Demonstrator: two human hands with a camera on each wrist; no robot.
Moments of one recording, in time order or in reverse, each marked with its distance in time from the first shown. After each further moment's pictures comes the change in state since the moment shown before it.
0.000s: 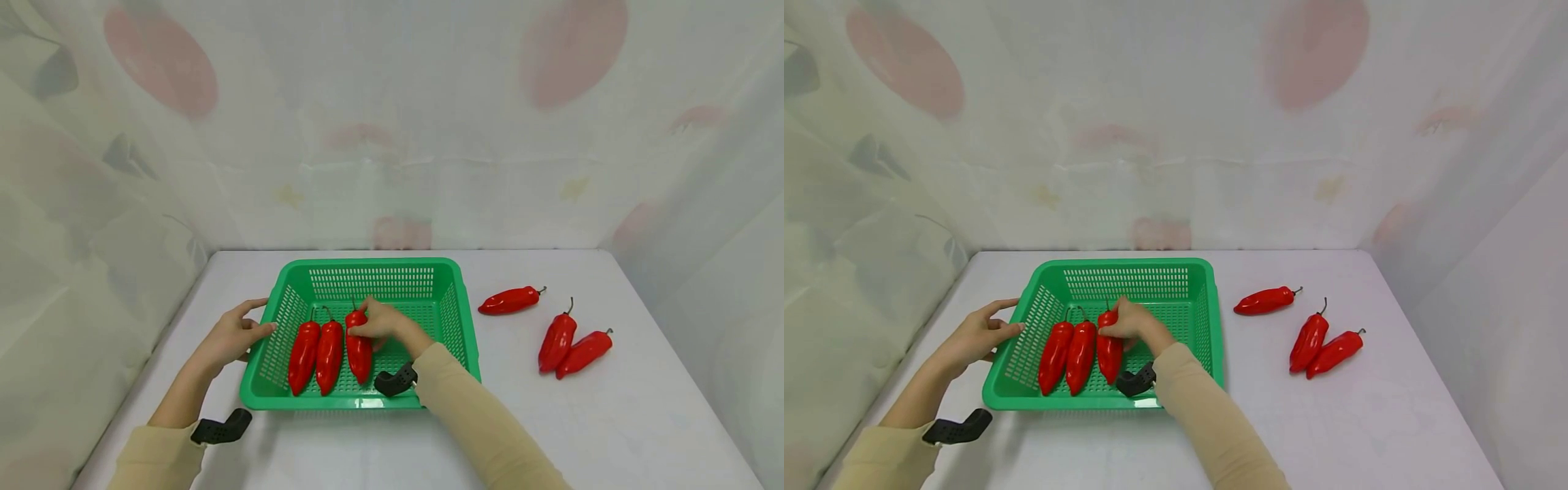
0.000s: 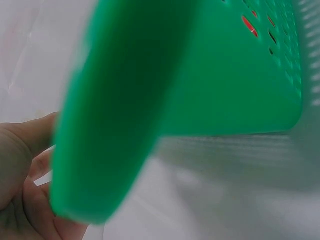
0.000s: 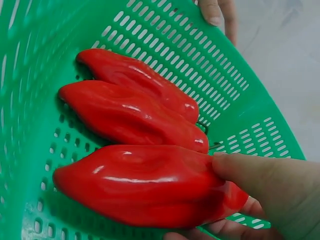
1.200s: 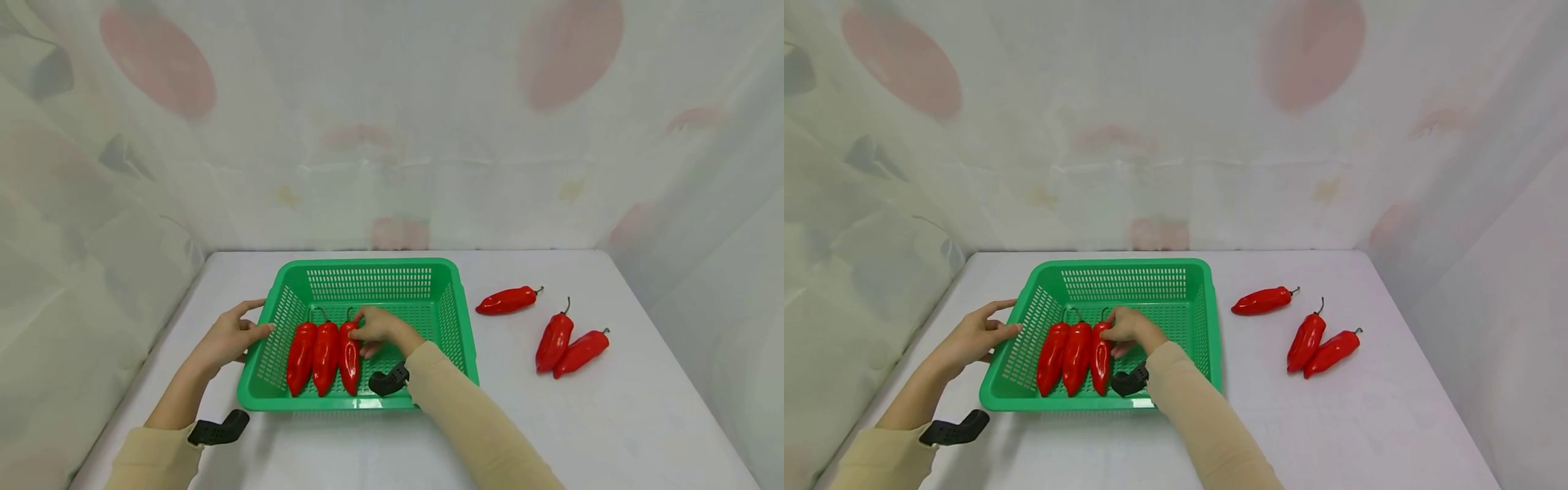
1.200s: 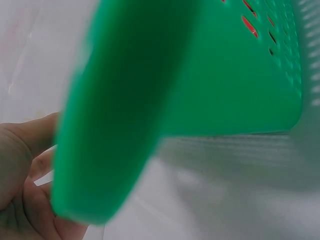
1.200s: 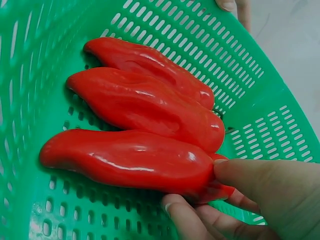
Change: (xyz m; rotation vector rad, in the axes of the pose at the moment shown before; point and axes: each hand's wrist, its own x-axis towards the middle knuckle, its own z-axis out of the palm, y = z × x) left_hand -0.002 0.003 0.000 0.003 0.000 0.004; right_hand 0.009 0.009 0.007 0.110 -0.075 0.060
